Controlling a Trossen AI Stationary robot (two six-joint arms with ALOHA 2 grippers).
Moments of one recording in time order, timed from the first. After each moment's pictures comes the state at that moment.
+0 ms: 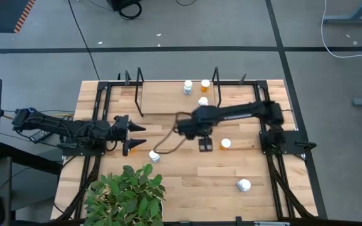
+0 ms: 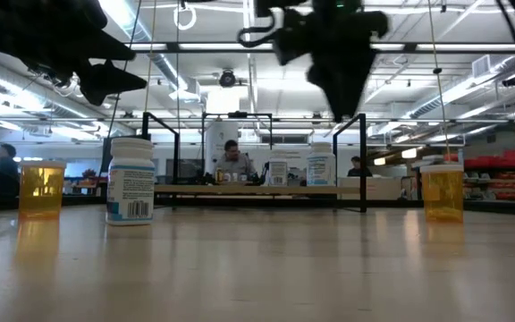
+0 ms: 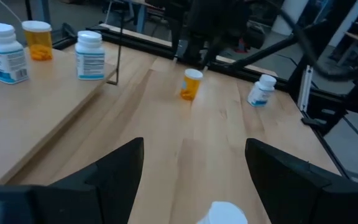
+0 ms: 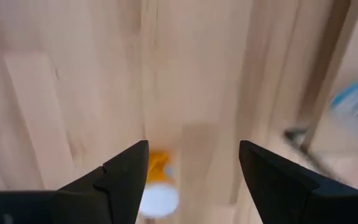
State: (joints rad) left arm -0.18 0.59 0.26 0.11 -0.26 -0.30; right arm 0.05 1.98 1.82 -1.47 0.10 0.07
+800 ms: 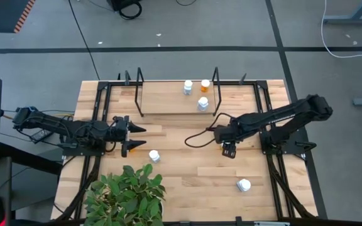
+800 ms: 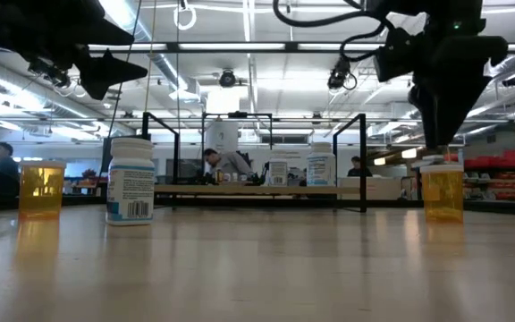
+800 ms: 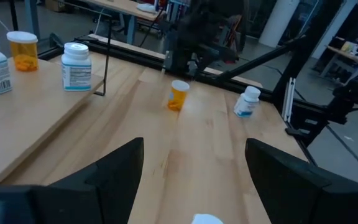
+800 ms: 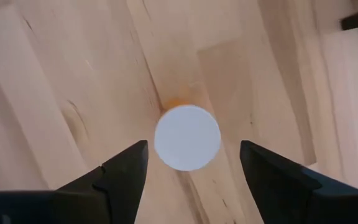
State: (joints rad) left arm -0.20 0.59 0.26 0.16 -0.26 -0.32; right arm 0.15 1.40 0.99 -1.03 0.12 0.48
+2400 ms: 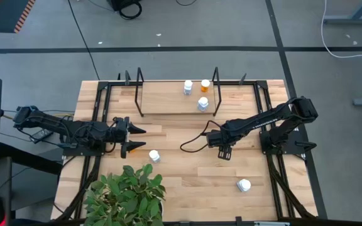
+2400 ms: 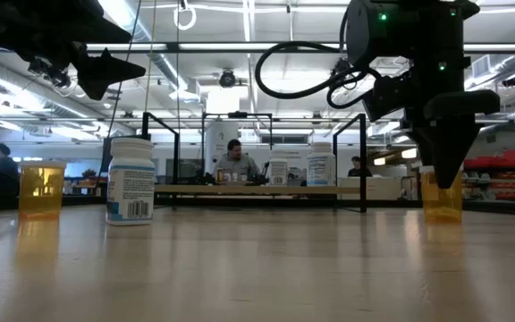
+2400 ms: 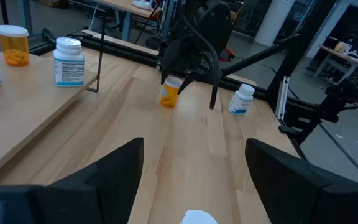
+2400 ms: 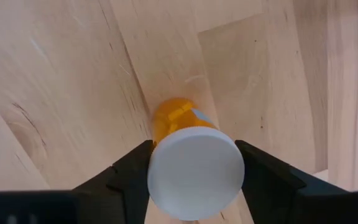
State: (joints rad) left arm -0.22 0.59 0.26 0.16 -0.26 -0.34; right arm 0.14 1.60 0.99 -0.99 0.13 0.46
